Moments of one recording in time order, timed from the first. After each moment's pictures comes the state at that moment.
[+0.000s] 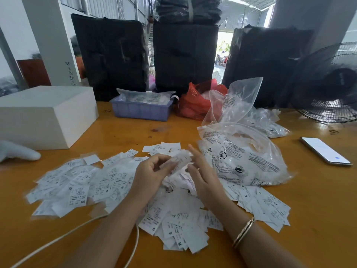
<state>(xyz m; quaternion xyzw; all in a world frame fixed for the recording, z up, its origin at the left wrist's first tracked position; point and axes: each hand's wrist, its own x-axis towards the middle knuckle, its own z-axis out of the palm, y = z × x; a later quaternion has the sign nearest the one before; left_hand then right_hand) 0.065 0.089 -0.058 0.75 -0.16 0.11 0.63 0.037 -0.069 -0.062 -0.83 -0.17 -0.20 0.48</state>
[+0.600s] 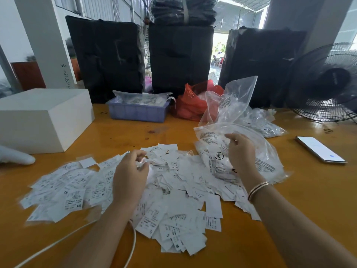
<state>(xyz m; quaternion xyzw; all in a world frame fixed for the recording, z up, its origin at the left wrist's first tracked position) 0.076 0.109 -0.063 0.87 -0.03 0.30 0.39 0.094 -0.155 -0.028 -0.84 0.13 -0.35 0.39</state>
